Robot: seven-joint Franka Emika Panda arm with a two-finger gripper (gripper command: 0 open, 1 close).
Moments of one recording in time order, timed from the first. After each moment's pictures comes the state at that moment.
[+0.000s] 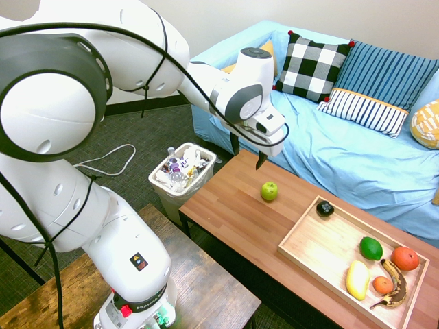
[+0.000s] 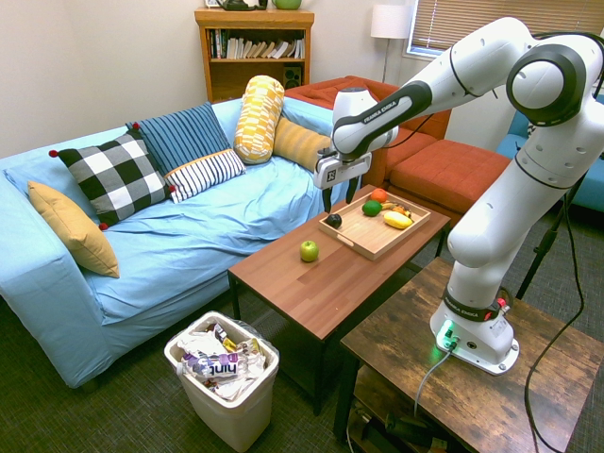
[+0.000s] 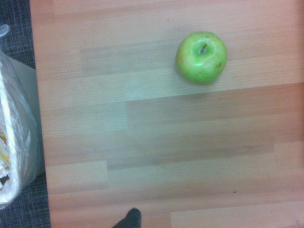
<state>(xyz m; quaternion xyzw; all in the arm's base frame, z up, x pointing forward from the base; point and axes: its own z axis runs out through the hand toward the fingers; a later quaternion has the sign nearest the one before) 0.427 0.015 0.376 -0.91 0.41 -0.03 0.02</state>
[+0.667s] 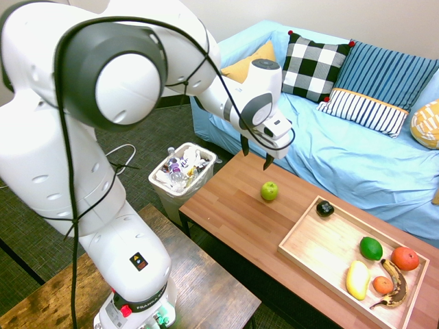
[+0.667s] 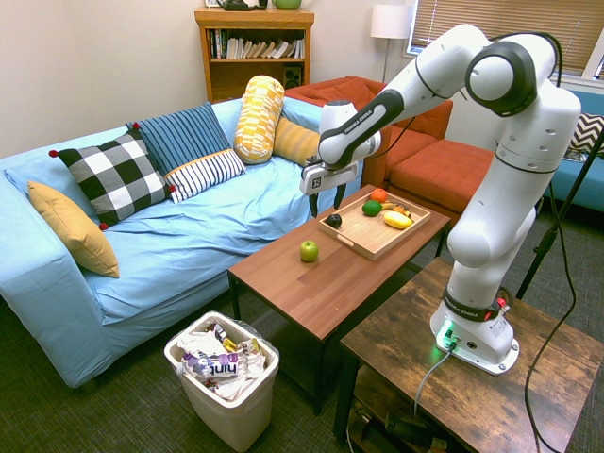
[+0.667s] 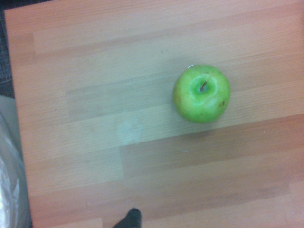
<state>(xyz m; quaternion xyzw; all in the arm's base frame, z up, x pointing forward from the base) 0.496 0.007 0.320 -0.89 0.45 -0.03 0.02</state>
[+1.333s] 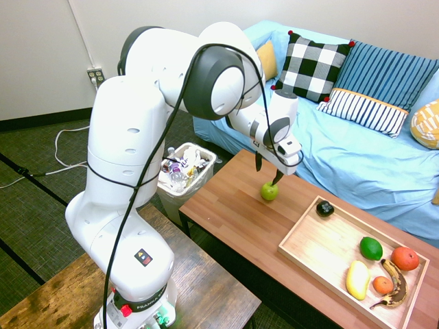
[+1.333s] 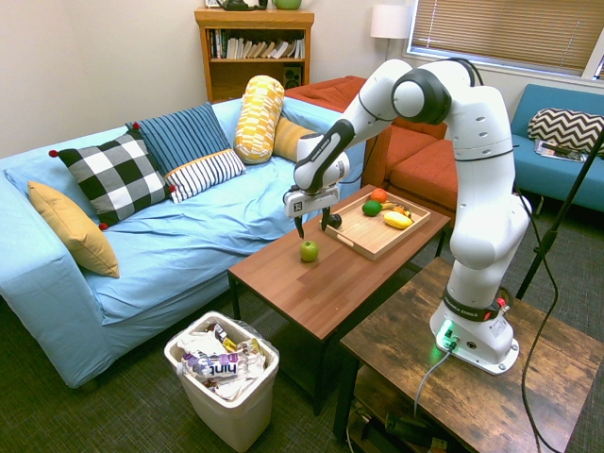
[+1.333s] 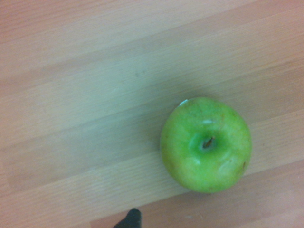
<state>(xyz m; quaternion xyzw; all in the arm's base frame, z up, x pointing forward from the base) 0.572 0.000 0.205 -0.87 0.49 0.02 -0.01</state>
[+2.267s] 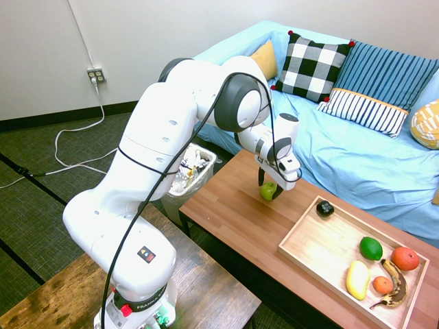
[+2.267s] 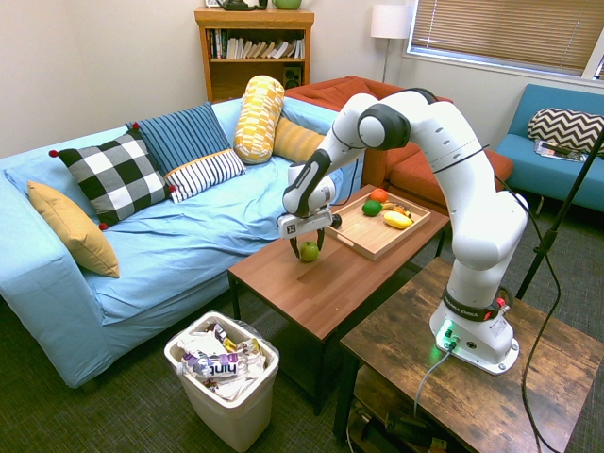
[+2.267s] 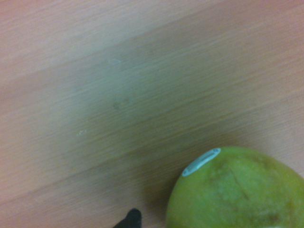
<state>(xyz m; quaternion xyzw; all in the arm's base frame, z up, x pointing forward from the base) 0.605 0.000 0.108 -0.85 0.52 0.05 -0.04</state>
